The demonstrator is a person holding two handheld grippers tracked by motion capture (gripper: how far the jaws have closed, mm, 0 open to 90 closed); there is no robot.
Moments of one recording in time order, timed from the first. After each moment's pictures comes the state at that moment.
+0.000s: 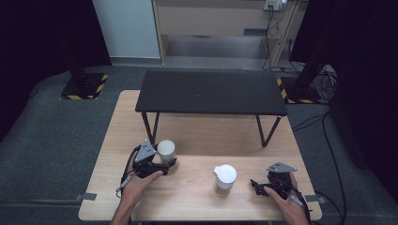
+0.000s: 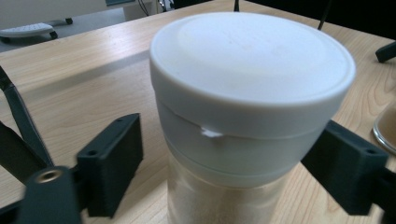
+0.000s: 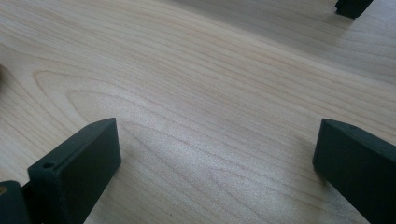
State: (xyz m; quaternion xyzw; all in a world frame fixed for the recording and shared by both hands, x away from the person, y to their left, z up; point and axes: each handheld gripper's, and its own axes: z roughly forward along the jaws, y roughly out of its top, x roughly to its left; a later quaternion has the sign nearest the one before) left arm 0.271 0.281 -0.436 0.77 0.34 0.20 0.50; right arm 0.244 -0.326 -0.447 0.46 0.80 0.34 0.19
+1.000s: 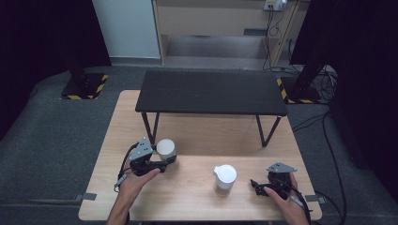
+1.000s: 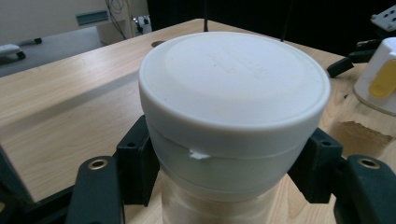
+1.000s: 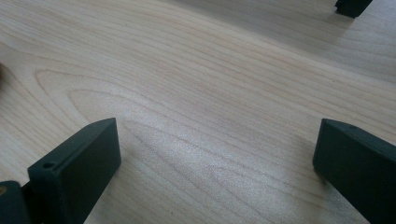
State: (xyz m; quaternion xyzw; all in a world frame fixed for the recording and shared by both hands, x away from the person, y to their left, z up) left arm 0.276 0.296 -0.417 0.77 0.29 0.17 0.54; right arm 0.244 -0.326 -0.447 0.46 0.80 0.34 0.19
